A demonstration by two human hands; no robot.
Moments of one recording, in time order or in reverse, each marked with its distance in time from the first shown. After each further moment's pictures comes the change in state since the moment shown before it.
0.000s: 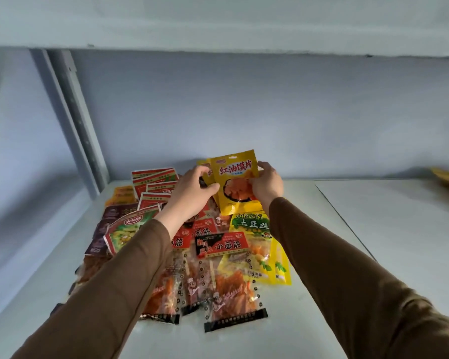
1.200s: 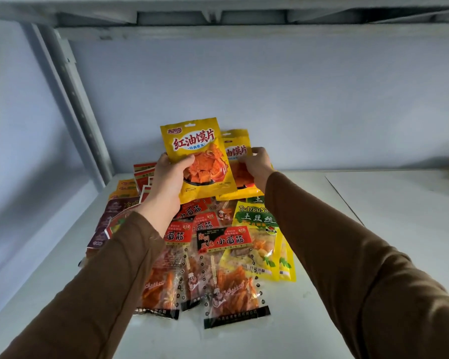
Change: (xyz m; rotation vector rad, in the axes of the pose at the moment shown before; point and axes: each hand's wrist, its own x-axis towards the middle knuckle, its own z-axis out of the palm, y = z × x) left_hand 0.008 -0.002 -0.016 -0.815 0.335 -0.303; right_hand 0.046 -0.015 0.036 0.435 -0.218 0.182
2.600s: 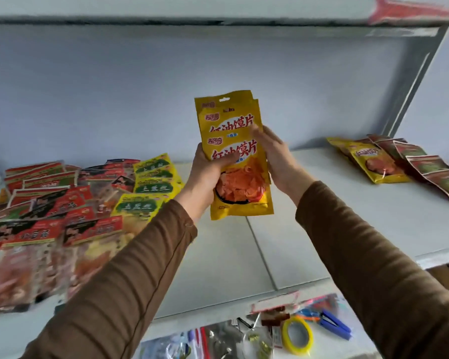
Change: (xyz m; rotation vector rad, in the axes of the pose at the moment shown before) left_hand -0.157 -0.024 0.286 -0.131 -0.452 -0.019; right_hand -0.128 -0.033 -0.320 0.246 -0.165 -0.223
